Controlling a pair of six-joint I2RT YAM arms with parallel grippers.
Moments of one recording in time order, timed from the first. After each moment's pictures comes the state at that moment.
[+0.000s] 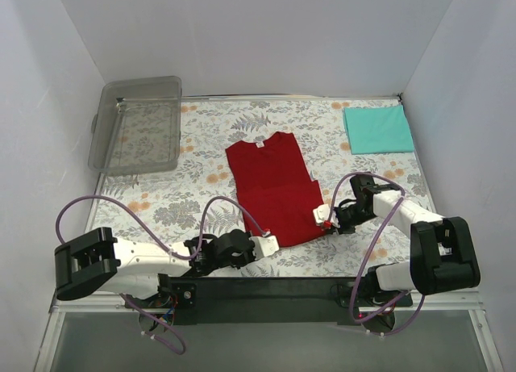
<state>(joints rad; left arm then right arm) -1.25 1.24 0.38 0.18 -0.16 0.21 0.19 1.35 0.62 -0.76 -0.74 -1.64</state>
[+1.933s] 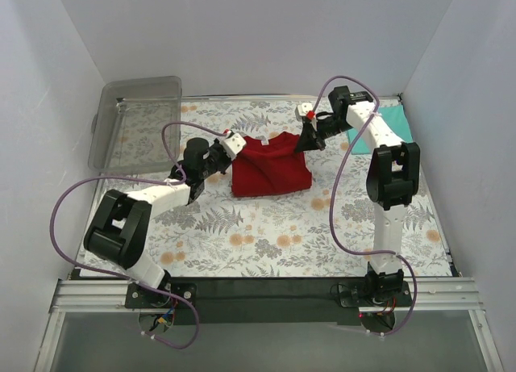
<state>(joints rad) -0.41 1.57 0.78 0.50 0.28 0.47 0.21 2.15 1.93 -1.21 -1.10 -1.44</state>
